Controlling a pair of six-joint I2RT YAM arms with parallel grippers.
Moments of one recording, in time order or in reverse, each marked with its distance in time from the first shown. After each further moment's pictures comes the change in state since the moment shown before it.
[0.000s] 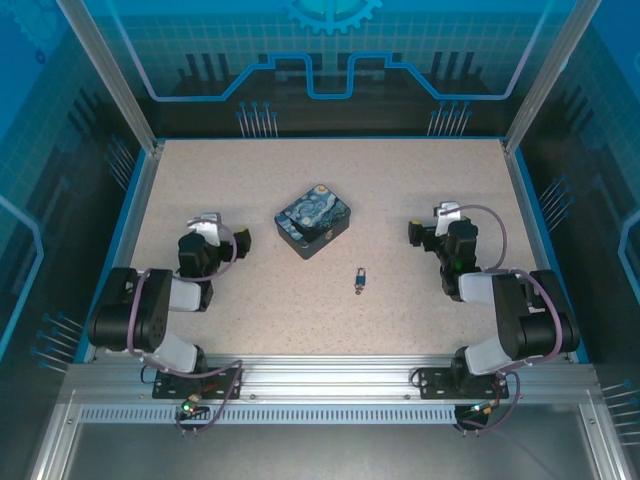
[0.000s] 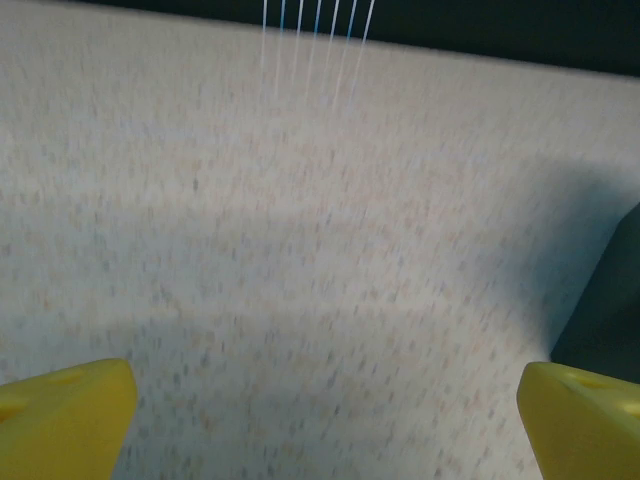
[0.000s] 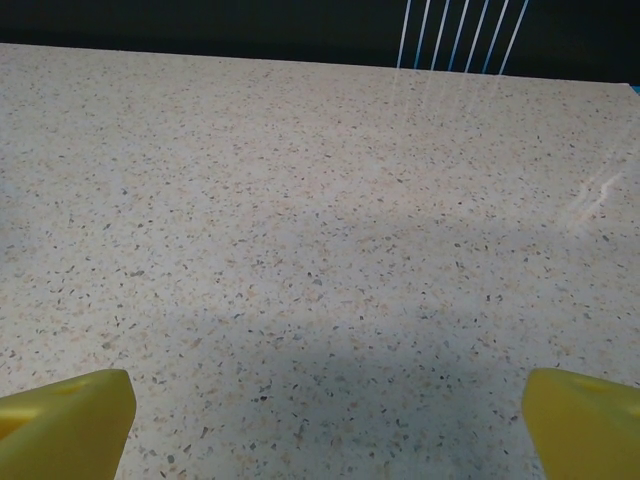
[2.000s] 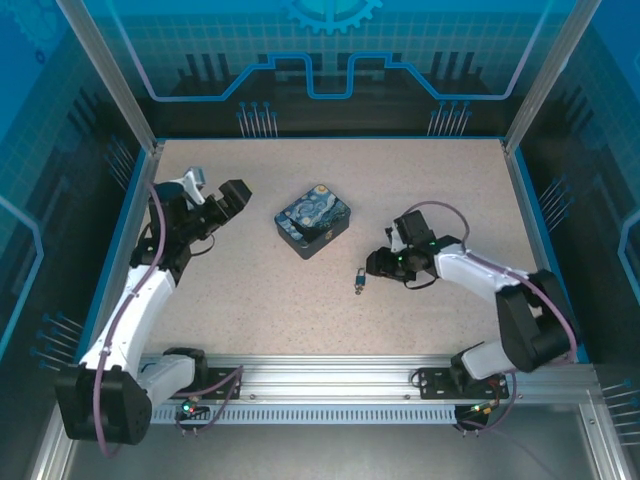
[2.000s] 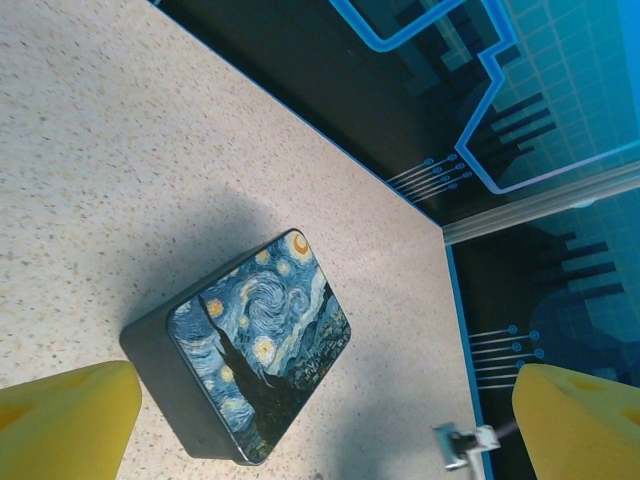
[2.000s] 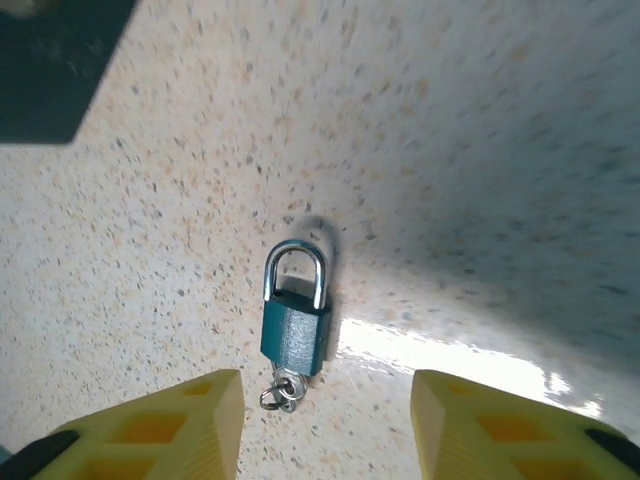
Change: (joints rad) left arm -0.039 -0.509 0.552 -1.089 0.313 -0.650; right arm 0.330 -0.068 0.371 -1.148 -0.365 0.573
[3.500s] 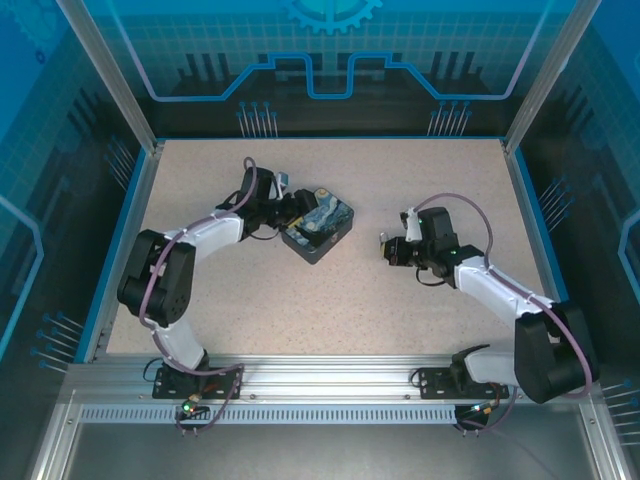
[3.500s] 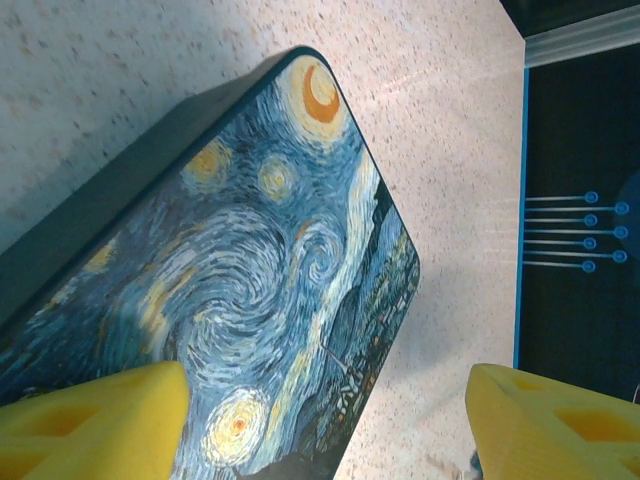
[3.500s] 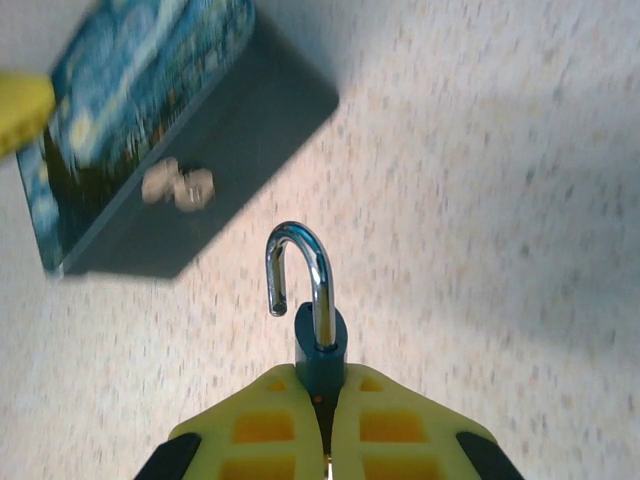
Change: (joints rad) left arm -0.292 0.727 0.269 0.144 0.062 -0.059; right arm -0.100 -0.151 -0.085 0.165 -0.039 -0.134
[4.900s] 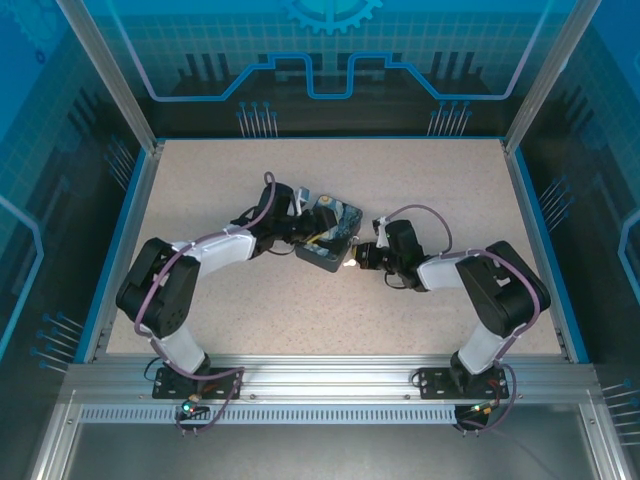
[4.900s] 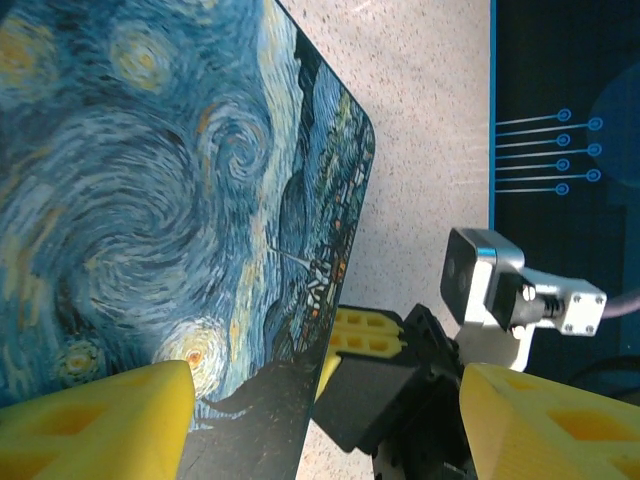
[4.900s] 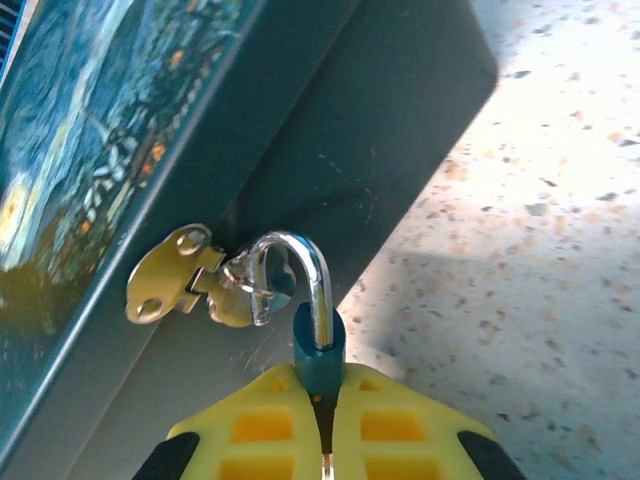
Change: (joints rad) left arm -0.160 -0.064 -0.114 0.103 -0.001 -0.079; right arm 0.144 0.417 -0.082 0.667 0.062 0.177
